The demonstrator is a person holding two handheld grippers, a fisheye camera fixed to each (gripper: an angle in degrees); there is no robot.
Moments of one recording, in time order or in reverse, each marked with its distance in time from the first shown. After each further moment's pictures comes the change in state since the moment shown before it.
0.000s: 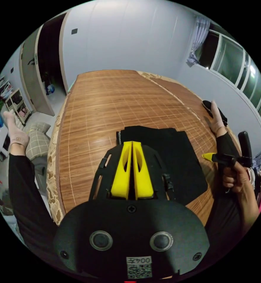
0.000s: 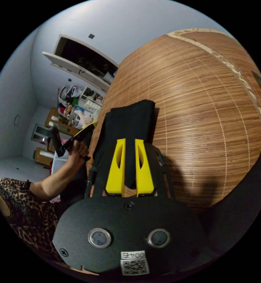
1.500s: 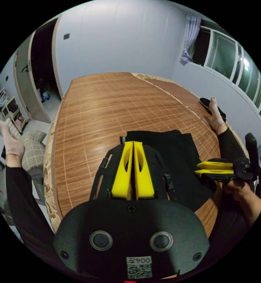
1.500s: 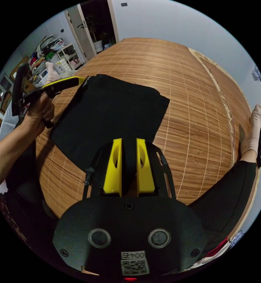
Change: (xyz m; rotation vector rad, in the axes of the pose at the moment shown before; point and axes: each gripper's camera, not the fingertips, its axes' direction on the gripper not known) left arm -0.088 -0.036 -0.007 0.064 0.036 0.001; right arm -0.139 0.038 0.120 -0.090 0.585 -0.249
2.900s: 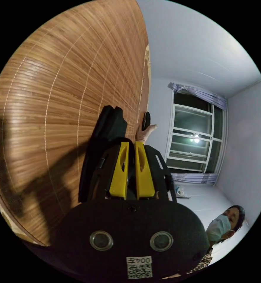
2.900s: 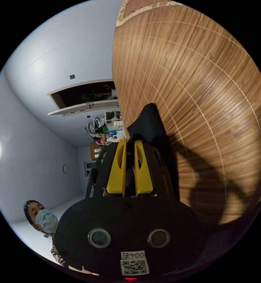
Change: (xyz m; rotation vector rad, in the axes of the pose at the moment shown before) left arm -0.357 -0.003 0.027 -0.394 1.008 -0.710; right arm 0.315 0.115 -0.035 0.092 -1.120 0.758
